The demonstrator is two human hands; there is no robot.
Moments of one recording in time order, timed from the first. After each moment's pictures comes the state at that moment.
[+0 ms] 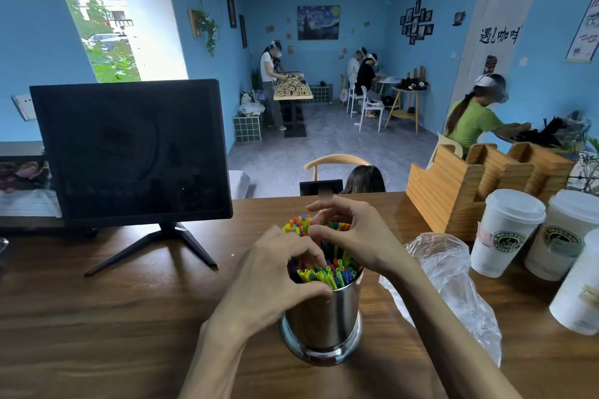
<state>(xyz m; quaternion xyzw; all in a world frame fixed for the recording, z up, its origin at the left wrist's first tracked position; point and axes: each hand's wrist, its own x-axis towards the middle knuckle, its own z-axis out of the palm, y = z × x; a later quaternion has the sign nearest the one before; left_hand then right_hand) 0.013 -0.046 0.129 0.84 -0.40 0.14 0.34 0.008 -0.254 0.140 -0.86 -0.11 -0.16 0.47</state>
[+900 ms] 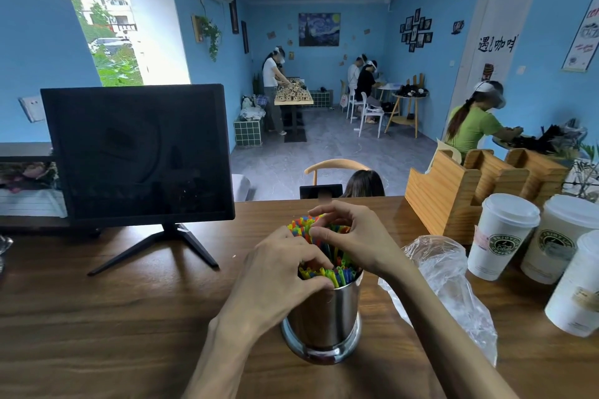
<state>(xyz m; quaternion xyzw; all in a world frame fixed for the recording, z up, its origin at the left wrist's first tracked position) 0.005 -0.051 0.133 0.86 -0.40 0.16 0.28 0.005 -0.251 0.137 -0.87 -0.10 -0.17 0.46</state>
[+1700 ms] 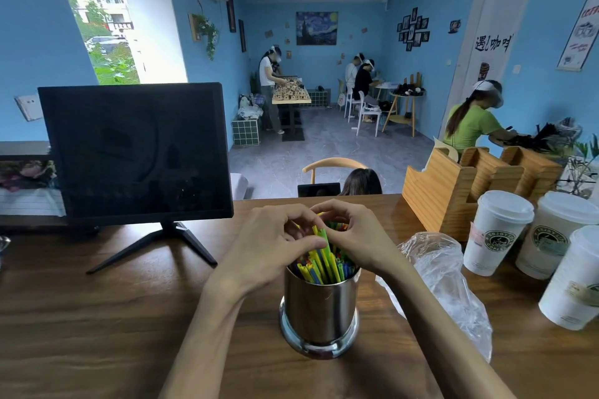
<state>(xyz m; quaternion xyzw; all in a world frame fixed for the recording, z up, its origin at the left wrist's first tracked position) 0.022 -0.050 0.165 0.81 -0.37 0.07 0.45 0.001 -0.247 0.137 -0.86 -0.10 -0.18 0.46</state>
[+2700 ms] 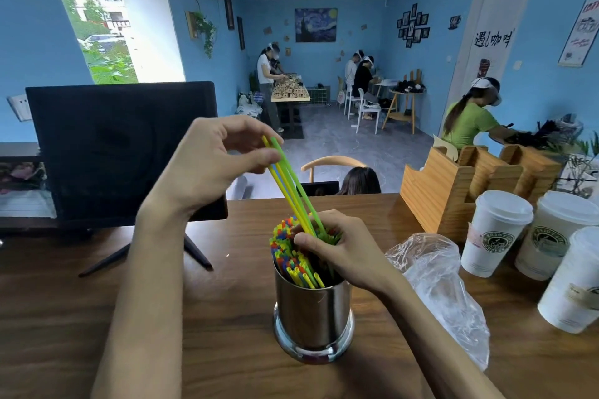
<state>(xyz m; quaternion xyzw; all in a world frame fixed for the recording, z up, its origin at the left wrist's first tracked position) 0.053 -0.030 0.258 0.72 -0.38 0.09 0.57 -0.007 -0.240 0.129 -0.84 -0.12 -0.19 0.49</state>
